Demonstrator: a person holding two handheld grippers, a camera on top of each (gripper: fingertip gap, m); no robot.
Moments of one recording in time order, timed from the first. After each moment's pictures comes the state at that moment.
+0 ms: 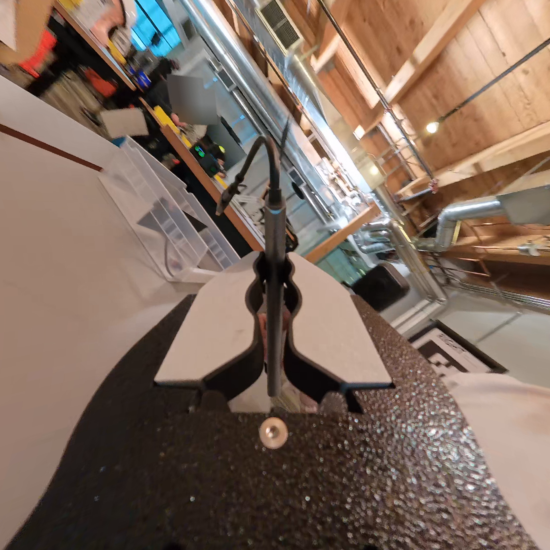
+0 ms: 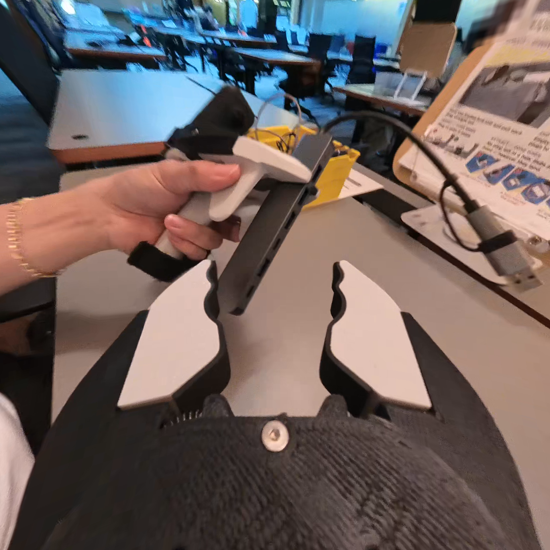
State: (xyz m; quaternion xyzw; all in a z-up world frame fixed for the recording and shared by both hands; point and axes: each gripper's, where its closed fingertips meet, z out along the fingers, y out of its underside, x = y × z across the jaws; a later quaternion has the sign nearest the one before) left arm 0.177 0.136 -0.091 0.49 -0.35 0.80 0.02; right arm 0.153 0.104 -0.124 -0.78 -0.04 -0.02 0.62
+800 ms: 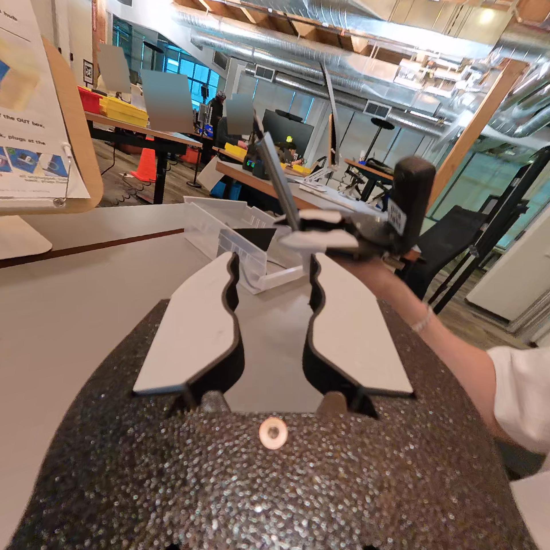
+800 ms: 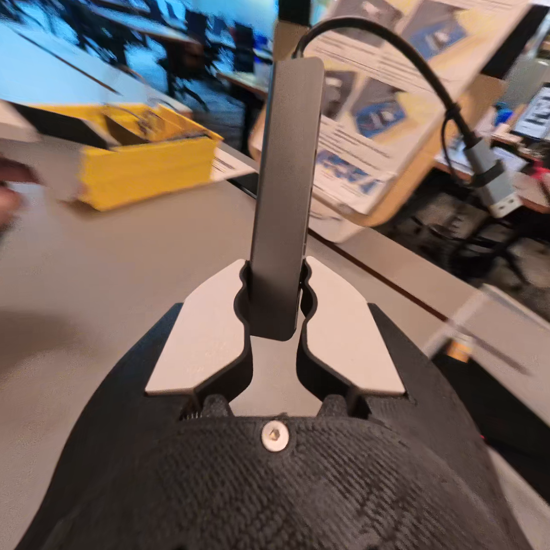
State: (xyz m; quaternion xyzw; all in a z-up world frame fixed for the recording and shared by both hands) left arm 0.174 0.106 -0.076 0.44 -0.52 0.69 -0.25; right arm 0.278 0.036 -0.103 -0.78 0.05 -0.18 0.60
